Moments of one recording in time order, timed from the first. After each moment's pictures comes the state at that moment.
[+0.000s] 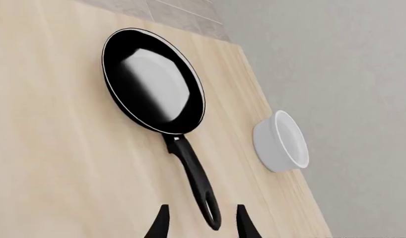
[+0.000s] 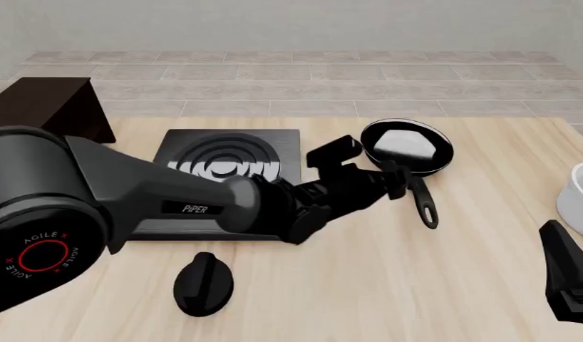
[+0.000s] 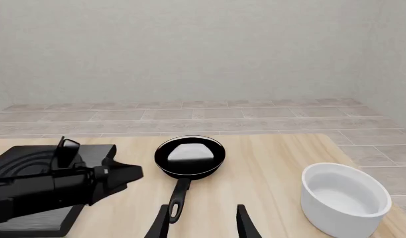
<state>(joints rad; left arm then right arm) -0.89 2.12 -1.29 -0.41 -0.81 0.00 0.00 0.00 0.00 0.02</state>
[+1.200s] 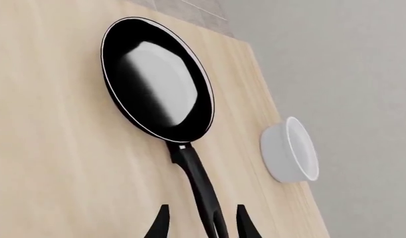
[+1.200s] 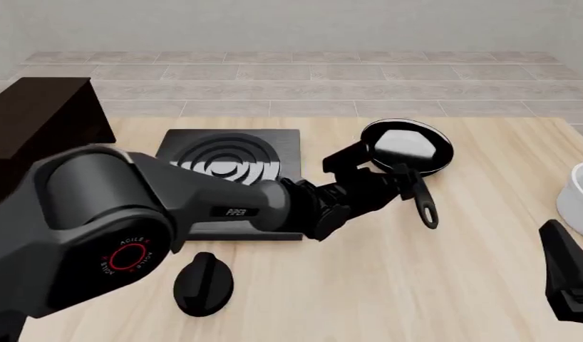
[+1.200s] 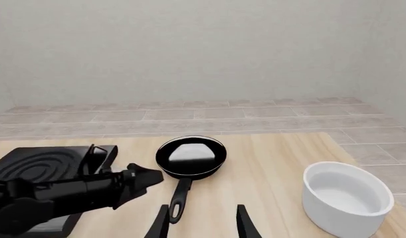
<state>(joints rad) -0.89 2.28 -1.49 -0.35 -0.87 0.00 0.00 0.00 0.00 0.03</state>
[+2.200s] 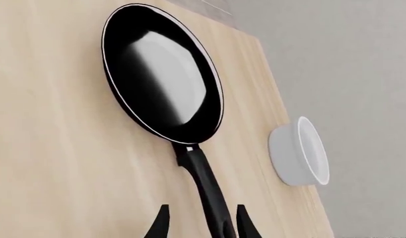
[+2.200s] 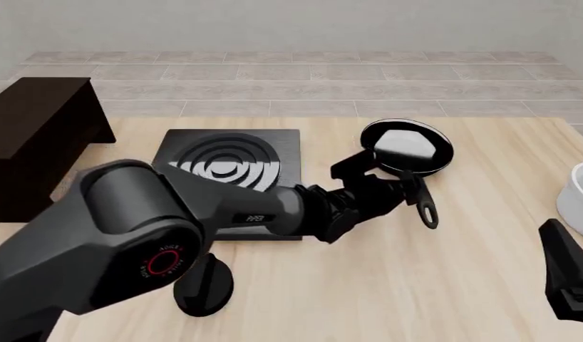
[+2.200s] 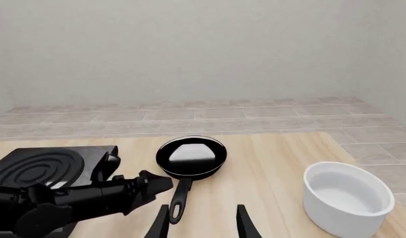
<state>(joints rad) -0.90 2.38 -1.60 -0.32 -0.89 0.00 0.01 0.00 -0.01 0.03</state>
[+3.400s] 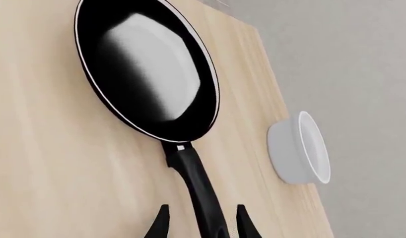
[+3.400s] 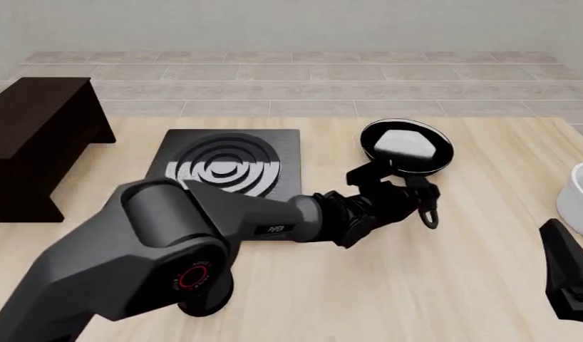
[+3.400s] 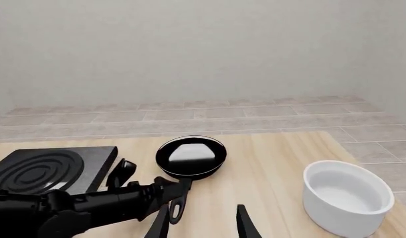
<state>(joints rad) -0.93 2.48 -1.74 -0.26 -0.91 -0.01 0.01 0.00 0.00 0.04</state>
